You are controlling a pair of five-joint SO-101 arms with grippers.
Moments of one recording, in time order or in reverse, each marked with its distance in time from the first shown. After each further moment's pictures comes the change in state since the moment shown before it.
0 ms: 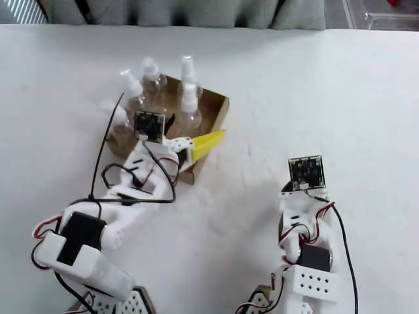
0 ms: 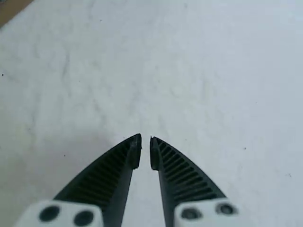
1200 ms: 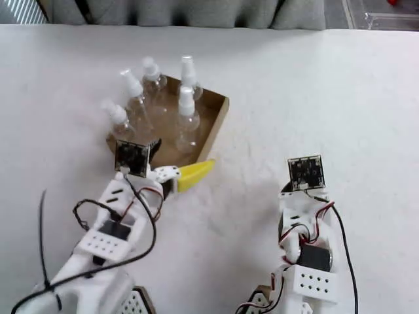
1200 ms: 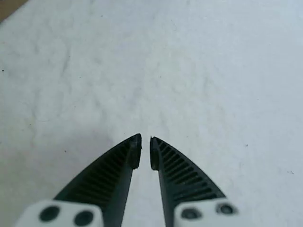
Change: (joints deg) left arm -0.1 -56.4 25.3 36.4 -3.4; right arm 0.0 0.0 0.0 1.1 0.2
